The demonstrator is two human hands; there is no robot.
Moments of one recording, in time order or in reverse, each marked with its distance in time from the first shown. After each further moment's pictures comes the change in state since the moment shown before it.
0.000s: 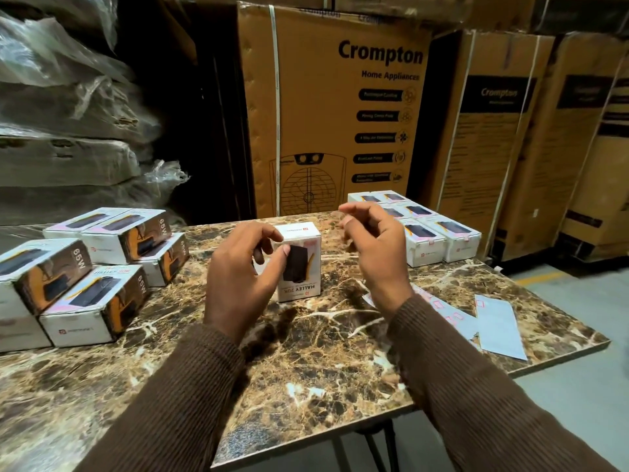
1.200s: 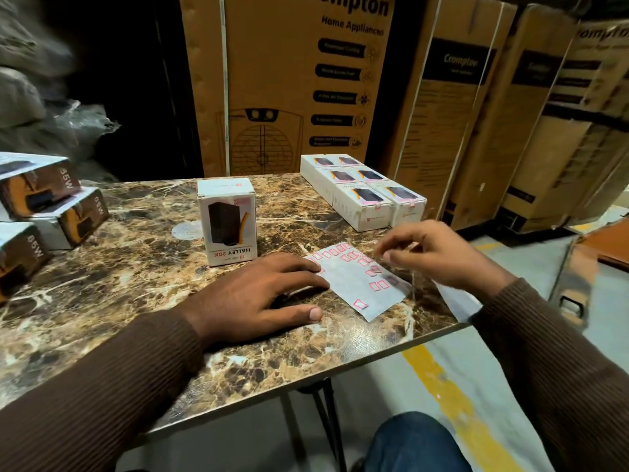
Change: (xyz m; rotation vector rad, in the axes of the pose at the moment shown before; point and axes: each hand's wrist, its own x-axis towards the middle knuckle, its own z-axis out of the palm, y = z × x) left_hand -0.034 0.047 0.051 -0.045 -1.004 0.225; right_hand 0.009 0.019 -0.199 -0.714 -0.624 0.045
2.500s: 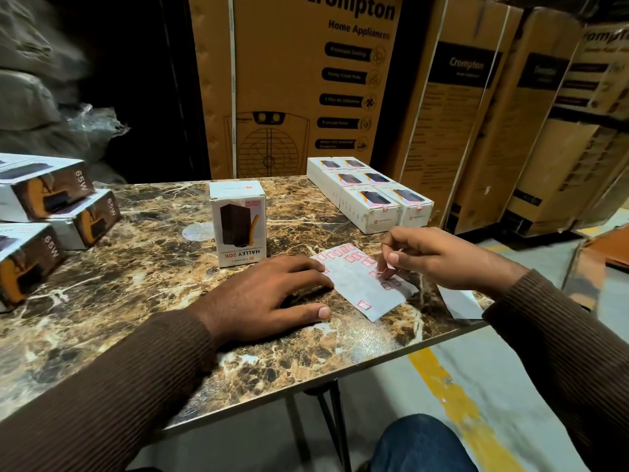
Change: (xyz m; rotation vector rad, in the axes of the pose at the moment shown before) left_hand 0.000 -0.002 0.000 0.027 0.033 -0.001; right_hand 0.001 -0.025 -0.004 -0.005 -0.248 0.050
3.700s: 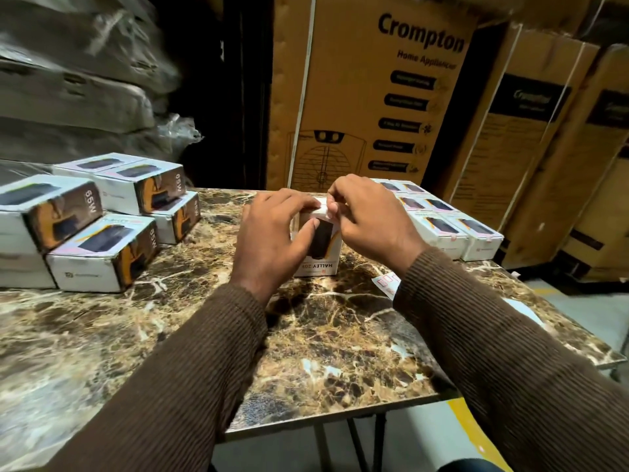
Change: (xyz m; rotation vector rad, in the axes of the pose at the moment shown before) left_hand -0.020 -0.057 -0.047 0.050 0.872 -0.390; right_hand 0.138 -0.150 0.071 -0.389 0.470 -0.307
